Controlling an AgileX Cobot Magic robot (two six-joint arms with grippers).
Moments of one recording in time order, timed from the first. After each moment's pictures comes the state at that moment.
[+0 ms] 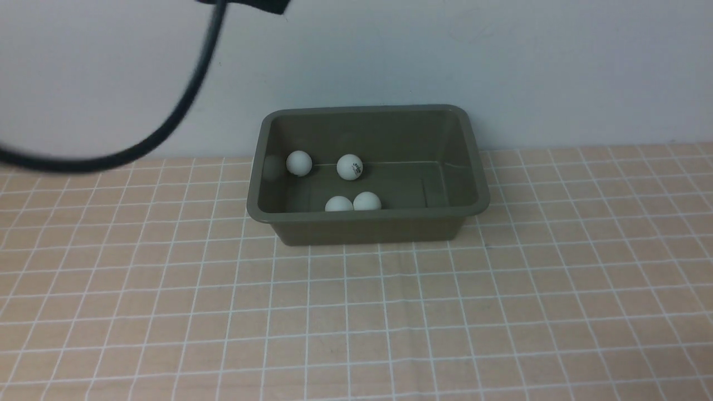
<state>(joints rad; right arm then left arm) -0.11 0.06 0.02 -0.08 0.38 0.27 -0.33 1.44 -1.84 -0.35 1.18 0.40</state>
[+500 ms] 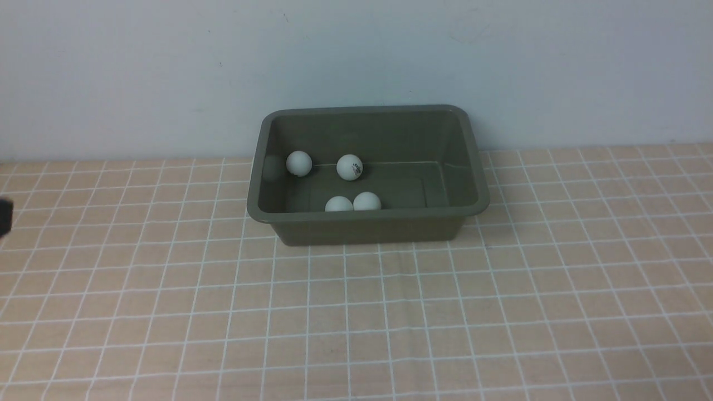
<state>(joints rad) -0.11 0.06 0.02 -0.08 0.38 0.27 0.10 0.60 -0.77 -0.30 0.77 0.40</state>
